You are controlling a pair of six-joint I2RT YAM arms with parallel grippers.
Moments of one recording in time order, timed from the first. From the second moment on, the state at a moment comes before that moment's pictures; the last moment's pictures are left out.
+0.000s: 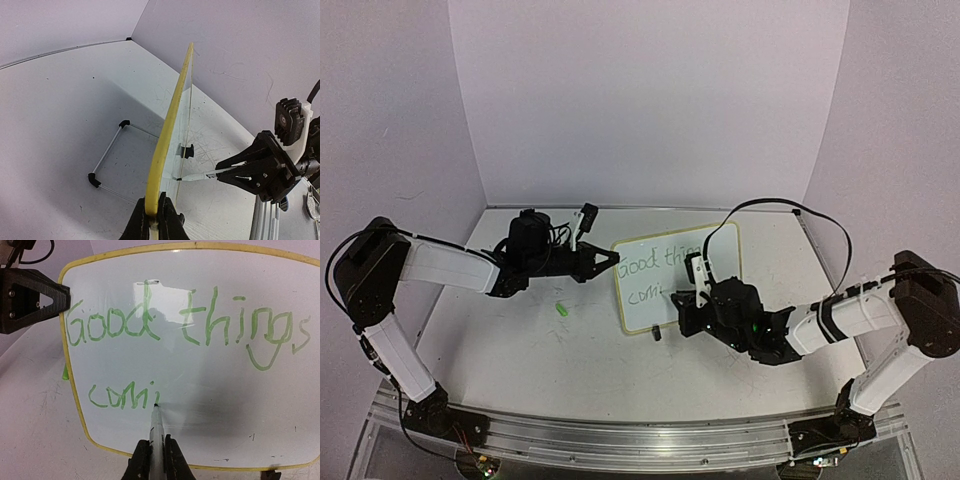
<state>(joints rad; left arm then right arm) -0.65 1.67 0.87 0.52 0.51 -0.31 1.02 1.58 0.64 0.54 0.40 0.32</state>
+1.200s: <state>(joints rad) -0.65 1.67 0.87 0.52 0.51 -0.30 1.01 1.52 0.62 0.57 0.41 0.28</state>
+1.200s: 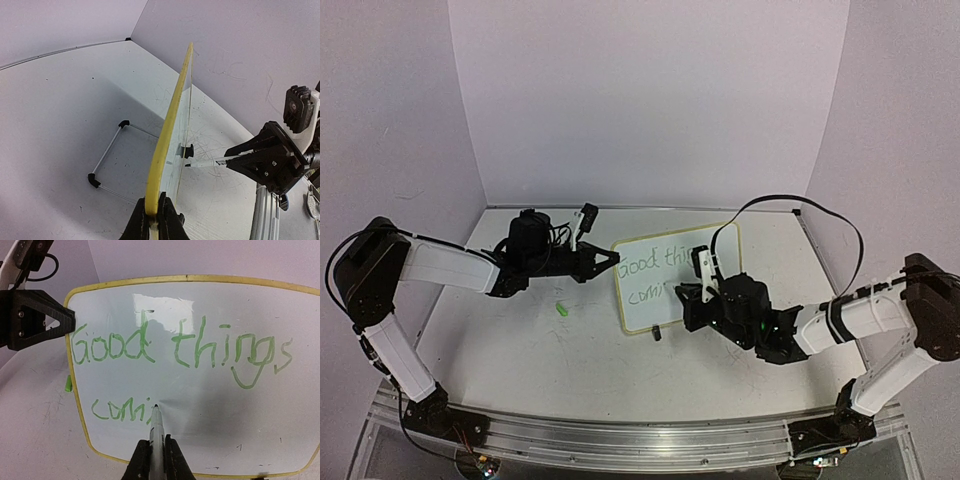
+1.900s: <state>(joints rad) -0.65 1.67 0.87 0.52 0.51 -0.30 1.01 1.56 0.63 0.56 0.43 0.29</state>
